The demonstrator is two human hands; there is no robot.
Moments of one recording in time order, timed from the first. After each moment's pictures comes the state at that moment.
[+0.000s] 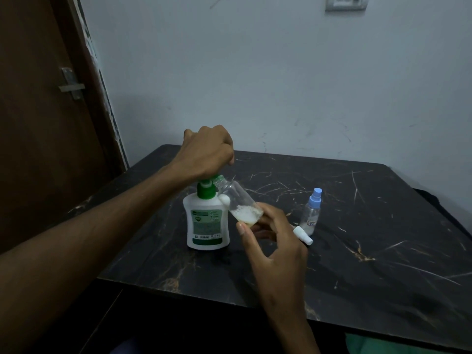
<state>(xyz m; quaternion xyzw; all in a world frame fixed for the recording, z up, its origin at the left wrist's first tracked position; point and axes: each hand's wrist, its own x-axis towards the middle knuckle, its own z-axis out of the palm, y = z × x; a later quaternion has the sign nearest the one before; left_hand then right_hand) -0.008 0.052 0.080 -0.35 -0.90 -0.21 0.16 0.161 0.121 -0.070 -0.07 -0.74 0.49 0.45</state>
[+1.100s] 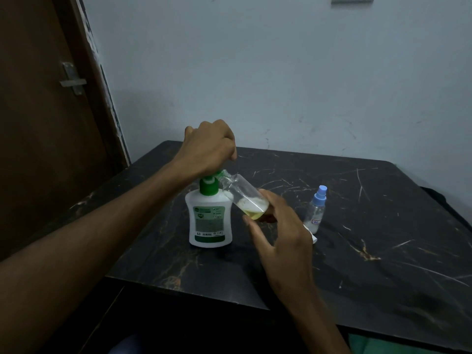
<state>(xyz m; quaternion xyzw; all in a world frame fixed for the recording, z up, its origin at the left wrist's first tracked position) -0.010 0.050 0.078 -0.33 -0.90 -0.24 0.16 0.142 0.148 -0.076 -0.03 -0.81 0.35 0.47</state>
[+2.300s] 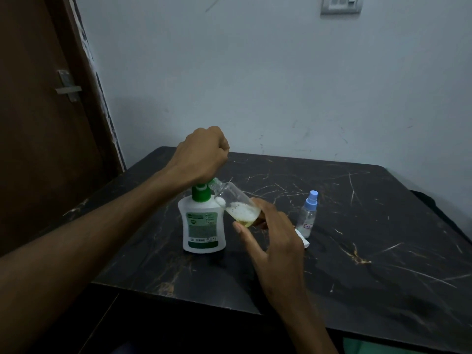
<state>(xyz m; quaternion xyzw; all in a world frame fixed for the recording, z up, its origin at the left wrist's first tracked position) 0.006 0.049 0.080 -0.35 -0.89 -0.25 0.17 0.147 0.148 -0.077 -0.04 -0.82 0.34 0.46</state>
